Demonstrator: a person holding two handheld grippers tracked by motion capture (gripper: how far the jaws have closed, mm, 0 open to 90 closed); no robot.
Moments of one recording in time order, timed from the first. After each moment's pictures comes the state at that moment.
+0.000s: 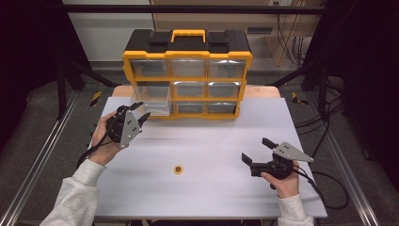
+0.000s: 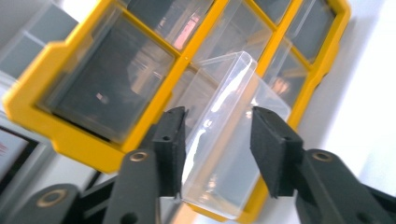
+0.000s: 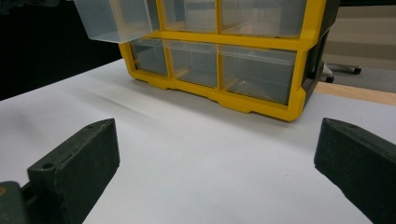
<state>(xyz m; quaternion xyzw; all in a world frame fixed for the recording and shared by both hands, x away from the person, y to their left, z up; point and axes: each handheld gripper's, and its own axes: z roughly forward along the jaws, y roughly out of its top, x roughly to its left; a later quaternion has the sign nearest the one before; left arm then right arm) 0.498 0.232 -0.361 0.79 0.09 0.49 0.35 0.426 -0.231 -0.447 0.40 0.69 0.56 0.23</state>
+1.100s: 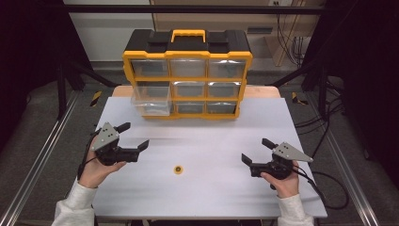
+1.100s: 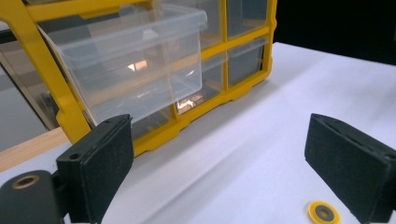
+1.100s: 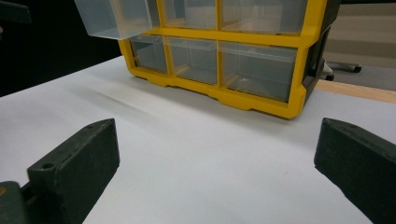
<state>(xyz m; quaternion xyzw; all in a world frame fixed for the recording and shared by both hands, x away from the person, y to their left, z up) 0.461 0.259 -0.400 0.76 0.30 0.25 0.52 0.426 -0.231 -0.448 0.40 0.69 0.56 0.23</state>
